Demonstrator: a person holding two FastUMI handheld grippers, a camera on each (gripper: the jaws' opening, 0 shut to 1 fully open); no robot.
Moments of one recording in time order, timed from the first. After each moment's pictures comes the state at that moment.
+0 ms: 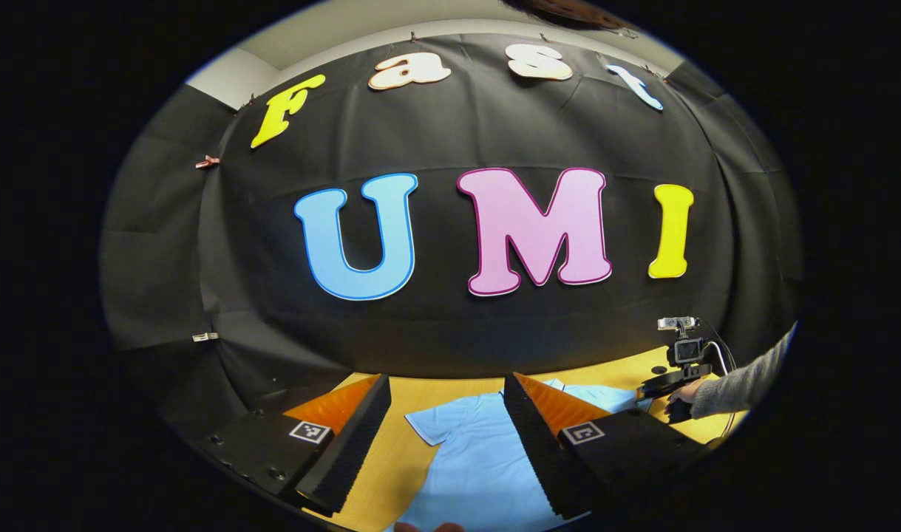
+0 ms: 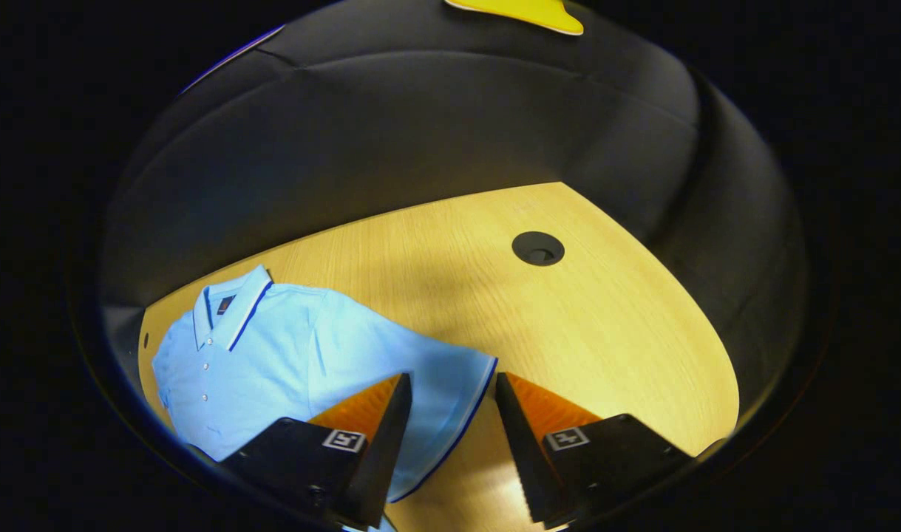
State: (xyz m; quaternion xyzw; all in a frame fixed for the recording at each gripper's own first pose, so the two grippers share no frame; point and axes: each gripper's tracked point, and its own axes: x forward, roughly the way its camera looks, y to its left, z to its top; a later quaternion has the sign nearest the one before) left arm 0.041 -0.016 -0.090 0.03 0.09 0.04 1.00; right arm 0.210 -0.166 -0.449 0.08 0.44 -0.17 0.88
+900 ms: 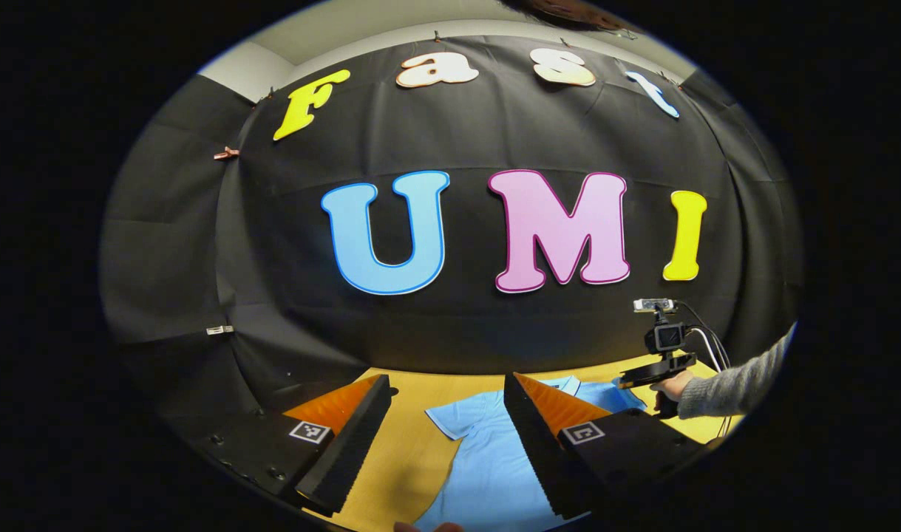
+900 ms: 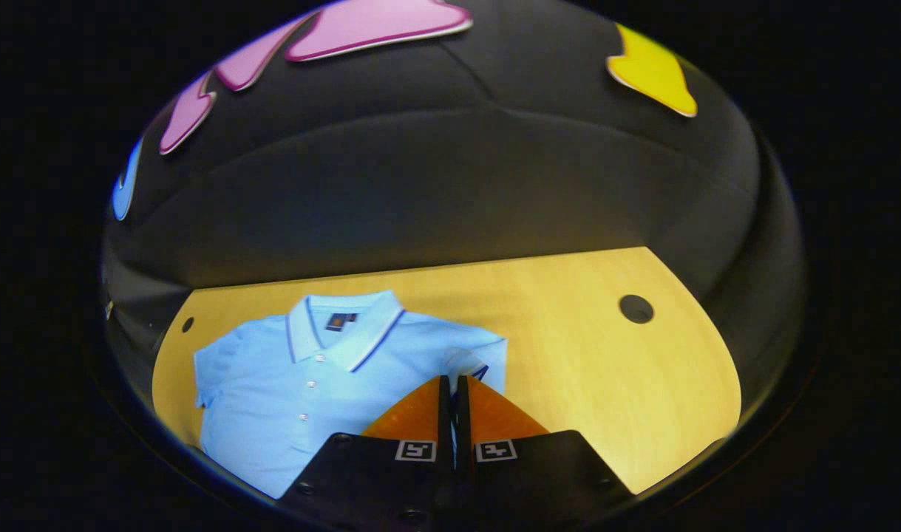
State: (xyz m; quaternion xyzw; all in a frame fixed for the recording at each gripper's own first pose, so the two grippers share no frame) left arm 0.018 0.039 -0.089 0.02 0.09 0.06 0.99; right arm 0.260 0.006 -0.379 0.05 0.38 -0.02 0.92
